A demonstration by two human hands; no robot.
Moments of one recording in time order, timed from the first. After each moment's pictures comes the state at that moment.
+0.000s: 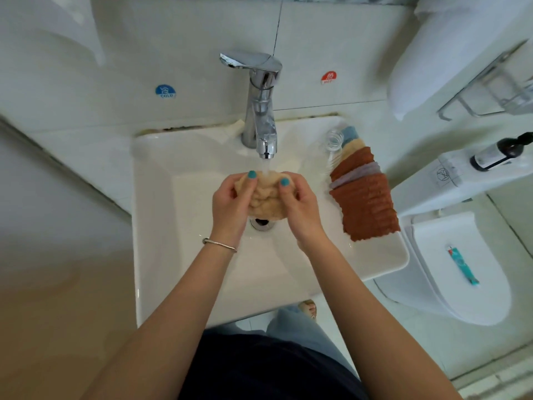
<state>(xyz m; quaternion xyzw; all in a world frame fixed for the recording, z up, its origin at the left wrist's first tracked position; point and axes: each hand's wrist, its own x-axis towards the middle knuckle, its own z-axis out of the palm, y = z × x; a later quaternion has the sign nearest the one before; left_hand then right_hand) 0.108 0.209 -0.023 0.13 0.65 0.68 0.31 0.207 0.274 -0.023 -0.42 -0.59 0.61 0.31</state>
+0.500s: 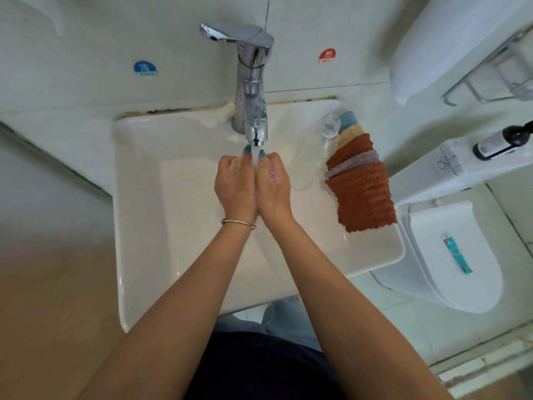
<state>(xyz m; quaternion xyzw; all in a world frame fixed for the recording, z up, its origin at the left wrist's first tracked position) 0.121 0.254 -0.024 0.01 0.74 0.62 0.25 0.164 0.273 -0.026 -0.49 -0.61 0.55 0.28</state>
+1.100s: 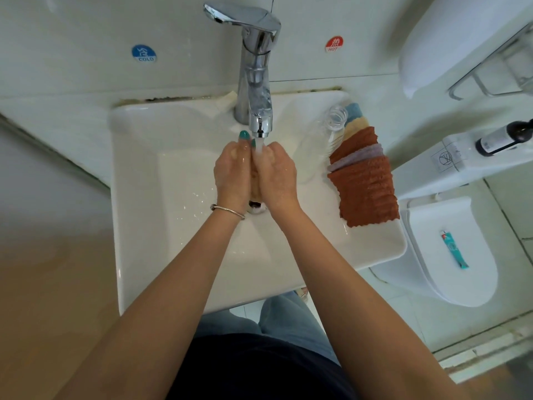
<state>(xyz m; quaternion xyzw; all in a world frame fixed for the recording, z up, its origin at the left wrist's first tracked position) 0.109 0.249 -0.021 0.07 0.72 0.62 0.30 0.163 0.281 -0.004 -0.52 -0.66 0.51 0.19</state>
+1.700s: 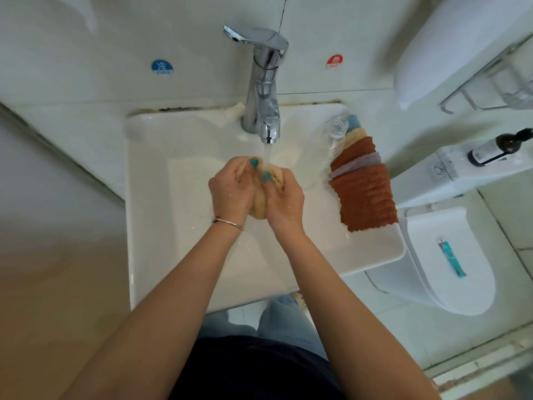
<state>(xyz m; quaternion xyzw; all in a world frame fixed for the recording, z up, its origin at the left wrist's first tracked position) 0.107 0.216 -0.034 0.23 0.75 0.59 0.17 0.187 0.253 -0.029 -0.51 -0.62 0.52 0.30</state>
